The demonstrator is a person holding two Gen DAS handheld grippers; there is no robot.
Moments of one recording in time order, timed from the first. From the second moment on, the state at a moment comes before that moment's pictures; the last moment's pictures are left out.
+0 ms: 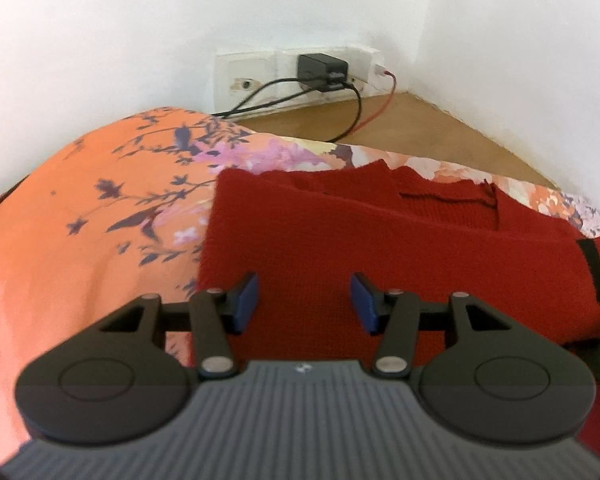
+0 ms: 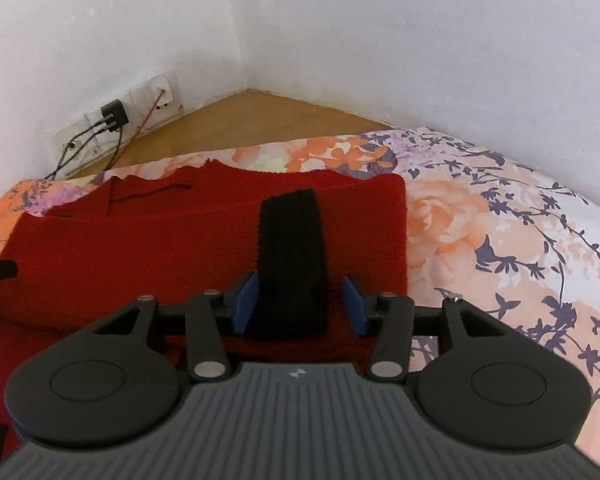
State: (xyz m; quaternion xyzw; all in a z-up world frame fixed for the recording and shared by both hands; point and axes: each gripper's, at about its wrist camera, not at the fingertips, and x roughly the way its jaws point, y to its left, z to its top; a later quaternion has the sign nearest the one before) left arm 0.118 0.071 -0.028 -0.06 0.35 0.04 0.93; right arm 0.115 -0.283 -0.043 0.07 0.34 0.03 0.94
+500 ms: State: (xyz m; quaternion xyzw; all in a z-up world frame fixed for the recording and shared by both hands) left arm 0.023 0.118 -0.017 -0.07 0.39 0.06 0.92; right arm -0.007 -0.305 -0.022 0.12 0.36 0.05 0.92
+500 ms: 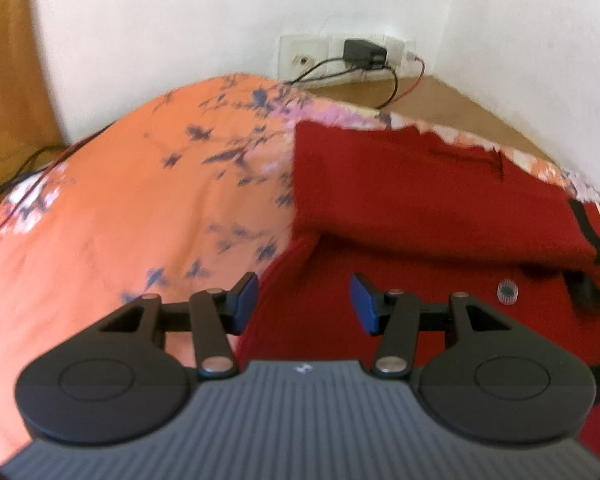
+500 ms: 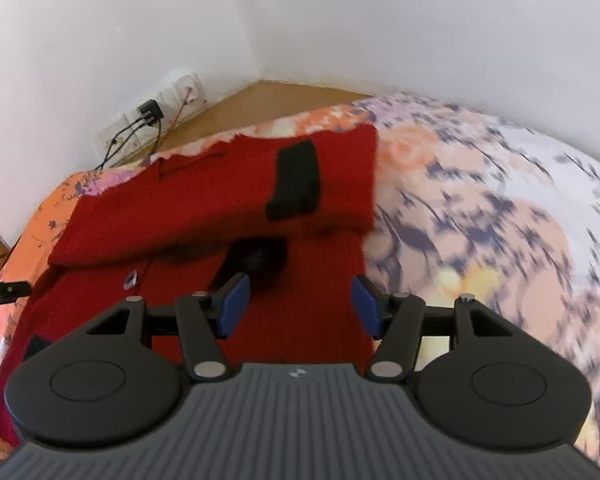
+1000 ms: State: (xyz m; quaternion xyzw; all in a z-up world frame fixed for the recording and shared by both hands) left arm -0.063 0.142 -0.035 -0.07 0.43 0.02 0.90; right arm -0.104 -0.298 -0.027 0.14 0.38 0.00 0.92
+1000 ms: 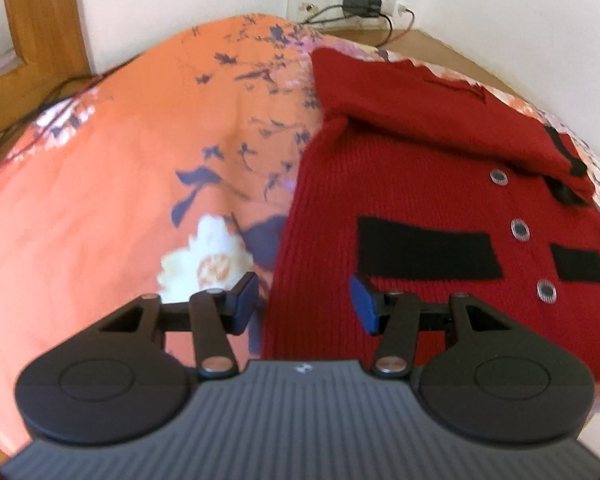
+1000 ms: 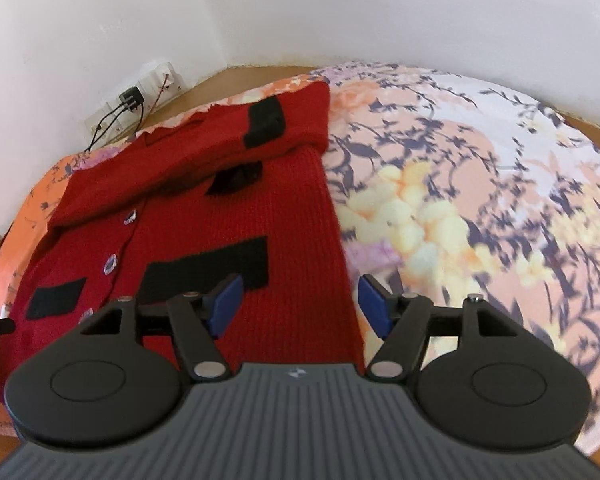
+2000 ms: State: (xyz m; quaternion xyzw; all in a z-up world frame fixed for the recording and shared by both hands) left arm -0.081 0.145 -0.050 -0.18 0.44 -0.08 0.88; right arm -0.129 -0.297 -0.041 0.22 0.40 0.04 0.89
